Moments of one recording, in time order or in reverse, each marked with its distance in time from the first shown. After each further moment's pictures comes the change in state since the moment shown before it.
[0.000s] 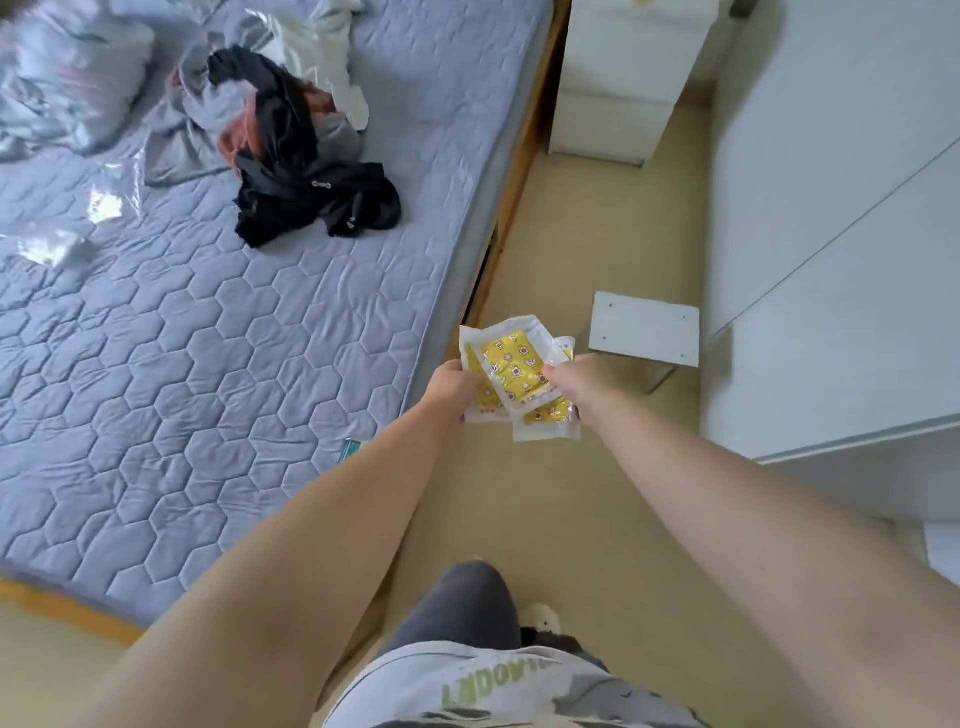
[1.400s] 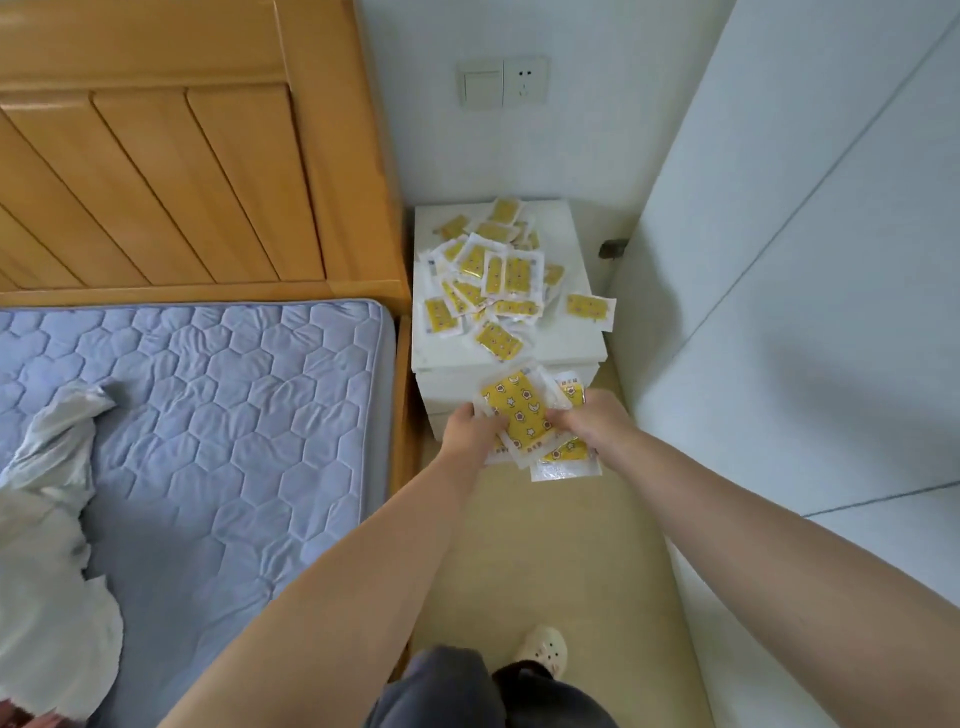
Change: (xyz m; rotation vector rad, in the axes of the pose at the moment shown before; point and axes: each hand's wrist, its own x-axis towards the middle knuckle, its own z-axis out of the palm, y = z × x) left_hand 0.600 0.777 0.330 0.078 -0.215 0.106; right_hand 0.685 -0.614 -0.380 0.134 0.166 -0.075
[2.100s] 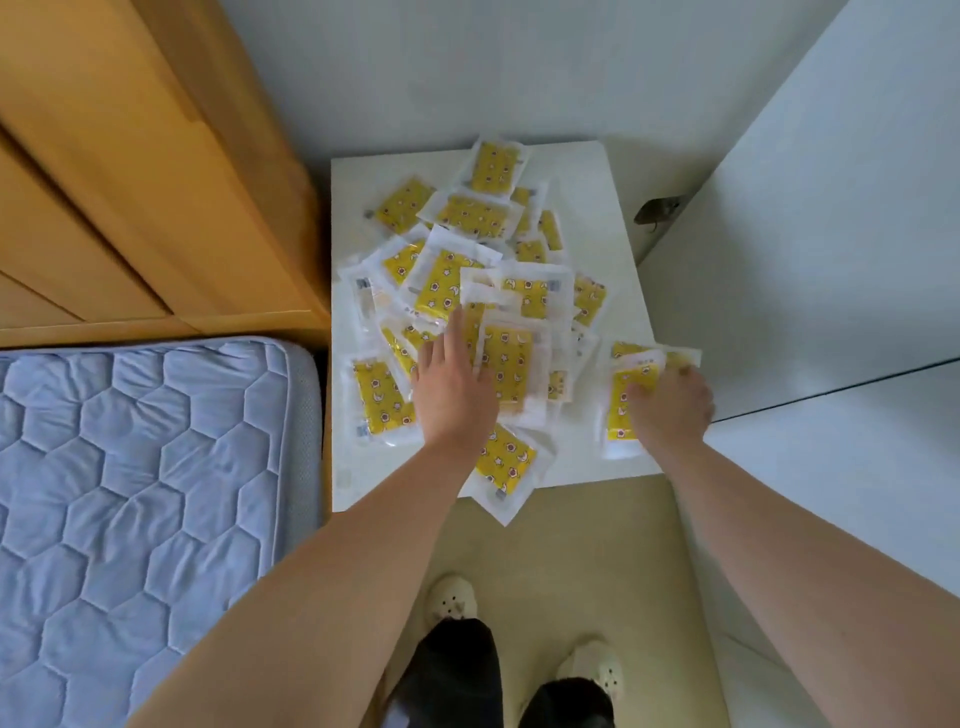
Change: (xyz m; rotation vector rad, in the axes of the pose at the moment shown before) left_hand 0.382 0.093 0.059 0.754 0.307 0.530; right_hand 0.411 0.014 -0.012 -0.548 0.475 0.169
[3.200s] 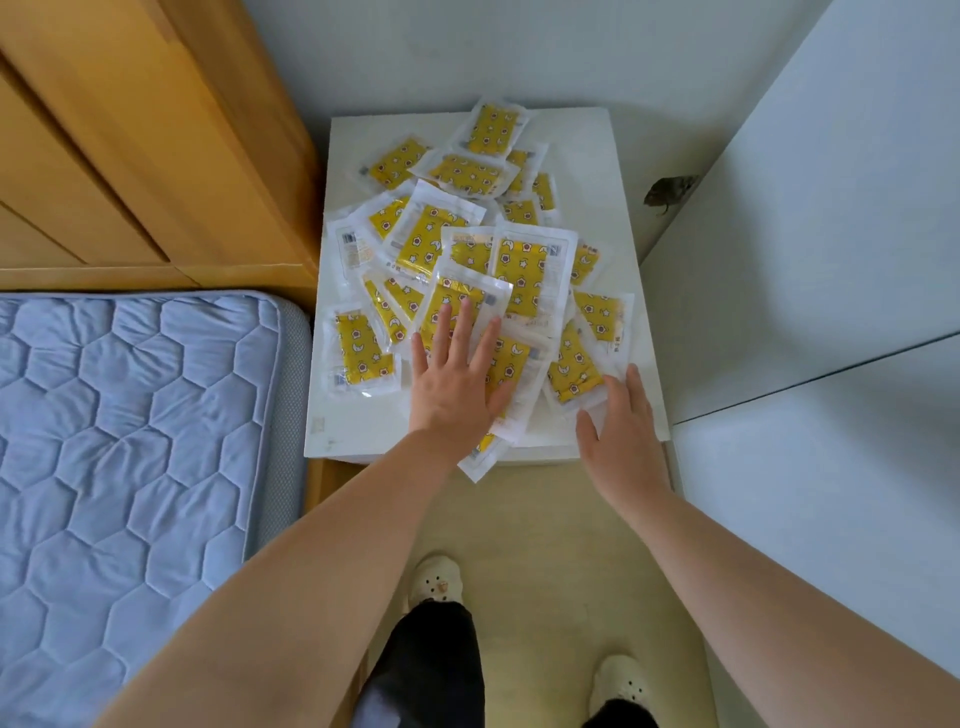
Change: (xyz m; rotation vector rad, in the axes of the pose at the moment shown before) left_hand -0.037 -0.026 0.038 0.700 -0.154 0.321; right_hand -0.059 0.053 0.026 0.142 -0.147 -0.435
